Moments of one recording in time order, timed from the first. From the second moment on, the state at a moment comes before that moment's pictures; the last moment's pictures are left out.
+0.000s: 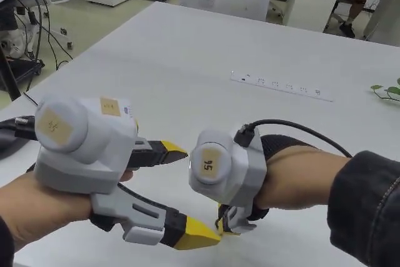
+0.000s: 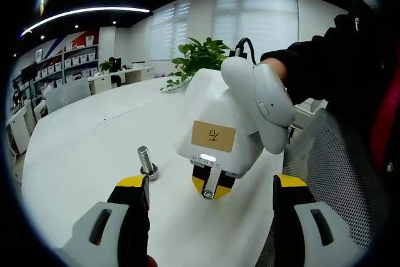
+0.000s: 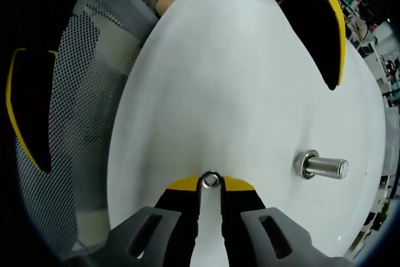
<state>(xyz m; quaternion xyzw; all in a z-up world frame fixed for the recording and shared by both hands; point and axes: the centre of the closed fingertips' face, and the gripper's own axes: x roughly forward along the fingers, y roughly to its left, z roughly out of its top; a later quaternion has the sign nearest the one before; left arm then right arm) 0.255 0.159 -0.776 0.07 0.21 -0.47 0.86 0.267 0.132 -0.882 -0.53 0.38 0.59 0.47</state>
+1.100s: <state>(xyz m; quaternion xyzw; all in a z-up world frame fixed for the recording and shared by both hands) 0.254 0.159 -0.778 0.07 0.21 -0.47 0.85 0.299 0.090 -0.838 -0.49 0.40 0.57 0.53</state>
